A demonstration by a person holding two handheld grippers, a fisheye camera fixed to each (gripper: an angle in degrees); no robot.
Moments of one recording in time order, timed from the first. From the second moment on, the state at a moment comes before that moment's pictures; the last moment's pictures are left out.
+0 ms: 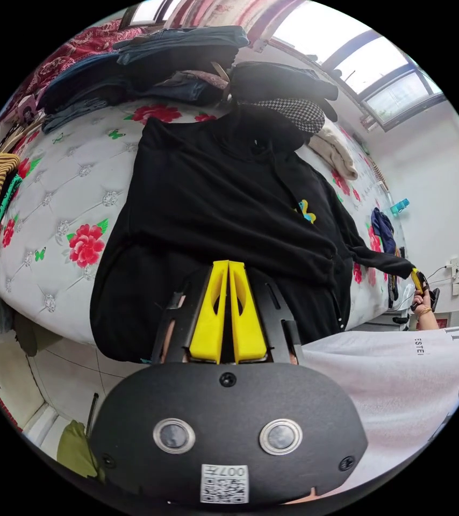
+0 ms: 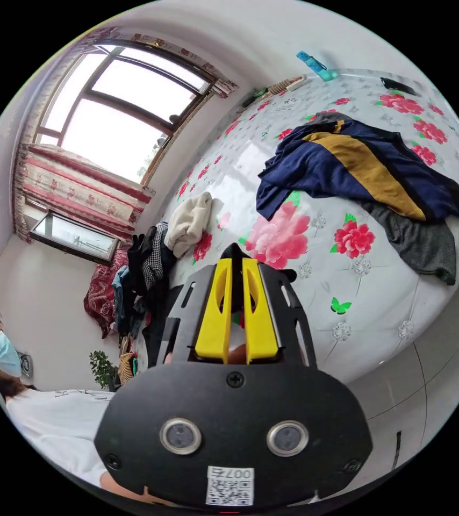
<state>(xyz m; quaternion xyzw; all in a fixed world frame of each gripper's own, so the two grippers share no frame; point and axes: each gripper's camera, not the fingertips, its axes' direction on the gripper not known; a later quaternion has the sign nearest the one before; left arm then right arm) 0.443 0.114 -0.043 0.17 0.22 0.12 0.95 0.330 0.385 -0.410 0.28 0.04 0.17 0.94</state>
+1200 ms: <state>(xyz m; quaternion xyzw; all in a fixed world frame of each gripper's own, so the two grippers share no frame) 0.314 0.085 0.003 0.17 0.33 0.16 0.92 -0.103 0.345 0.081 -0.09 0.22 -0.32 0.92</state>
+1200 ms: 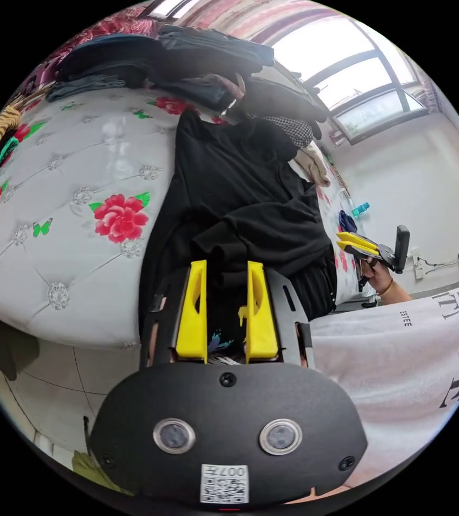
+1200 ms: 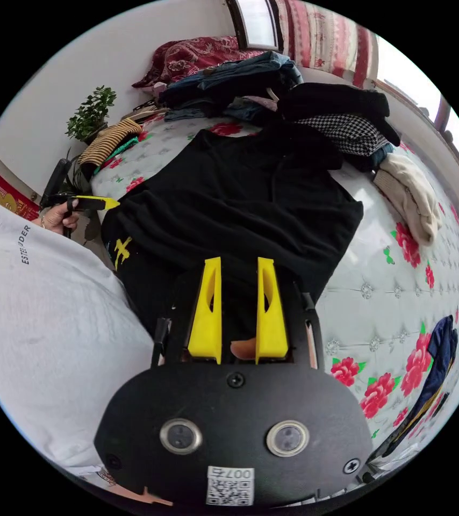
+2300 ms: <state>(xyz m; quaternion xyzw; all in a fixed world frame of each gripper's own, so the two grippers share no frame) 0.415 0.003 0.036 0.06 0.20 0.25 0.95 0.062 0.139 0.081 -0.02 0.22 -0.08 0.97</state>
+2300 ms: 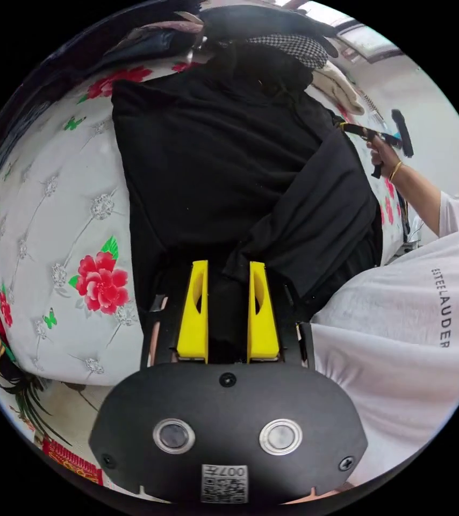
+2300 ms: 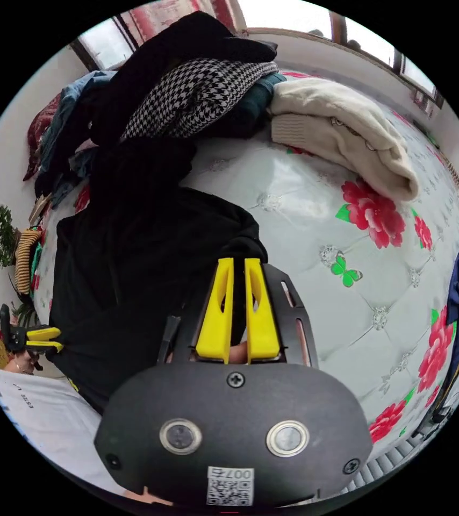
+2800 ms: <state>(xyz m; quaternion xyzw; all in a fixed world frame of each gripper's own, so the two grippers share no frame) 0.458 -0.104 -0.012 0.17 0.28 0.30 0.89 0.039 0.063 0.107 -0.07 0.14 -0.26 0.95</state>
